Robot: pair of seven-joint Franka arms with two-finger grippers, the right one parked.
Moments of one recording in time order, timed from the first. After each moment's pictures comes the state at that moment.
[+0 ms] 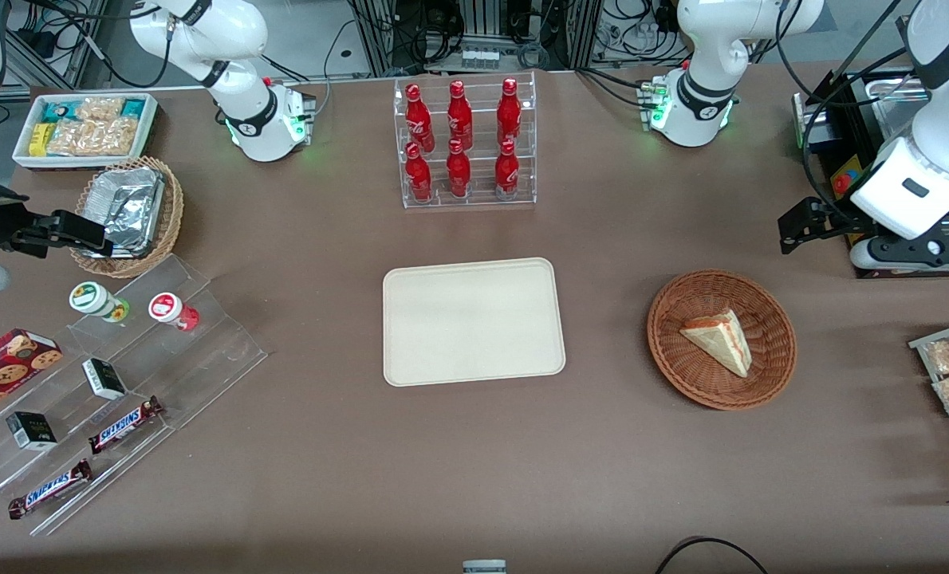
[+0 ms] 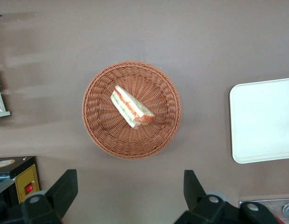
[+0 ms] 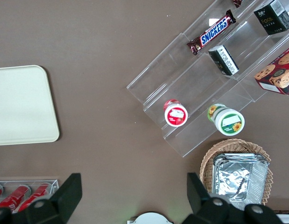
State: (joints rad) arm -0.04 0.02 -0.08 -1.59 0.01 1.61 -0.07
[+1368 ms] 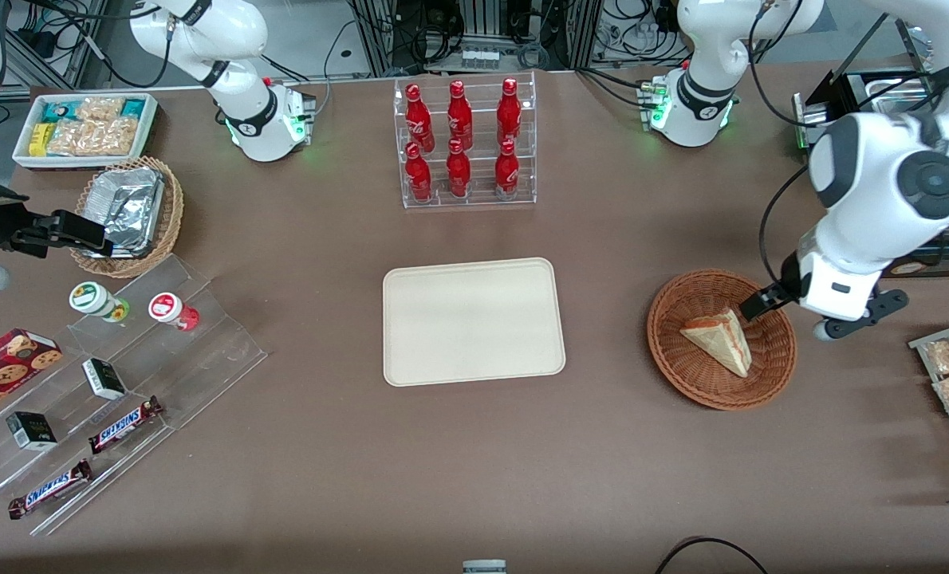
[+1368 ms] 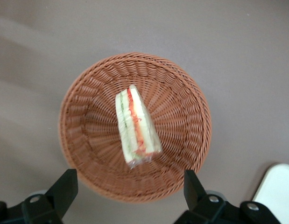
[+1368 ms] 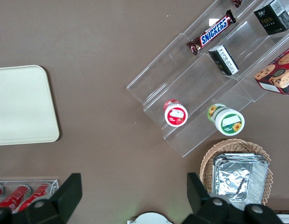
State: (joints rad) arm -0.05 0.08 -0.05 -2.06 0.03 2.18 -0.58
